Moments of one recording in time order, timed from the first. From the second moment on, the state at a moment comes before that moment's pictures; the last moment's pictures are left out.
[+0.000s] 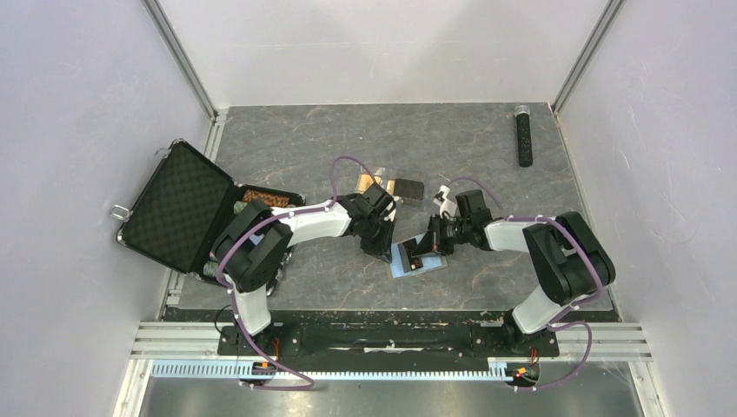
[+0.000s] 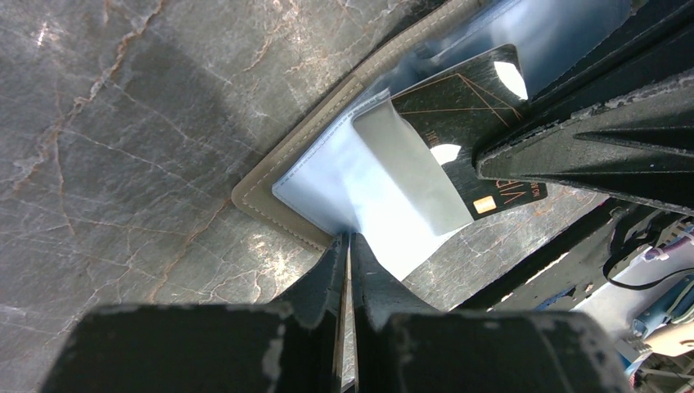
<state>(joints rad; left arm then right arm) -0.81 1.84 1.10 -0.40 0.29 -0.51 0.34 1.63 0.58 0.10 -0.75 0.53</state>
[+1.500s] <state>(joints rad) -0.82 1.83 1.12 -0.44 0.23 -0.51 0.48 1.57 0.77 -0.27 -0.50 0.34</state>
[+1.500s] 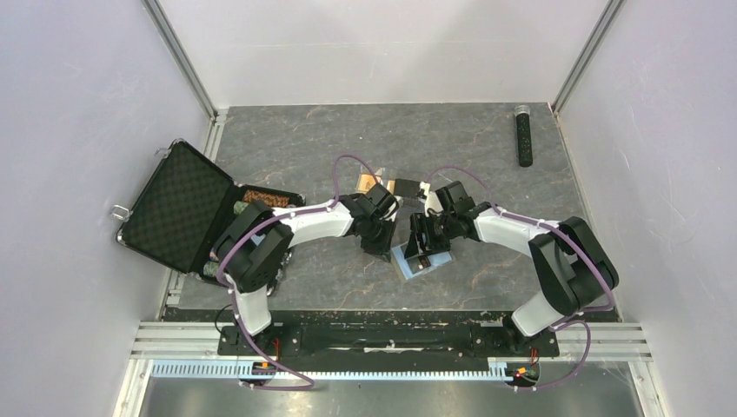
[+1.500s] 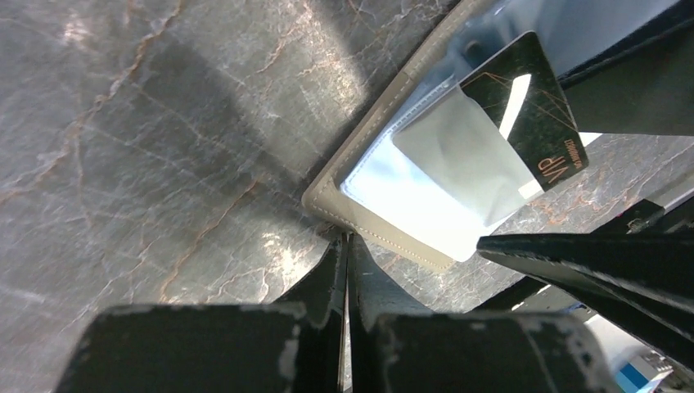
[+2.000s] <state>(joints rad) -0.81 1.88 1.14 -0.42 0.32 -0.51 0.48 1.59 0.77 -0.30 -0.51 0.32</state>
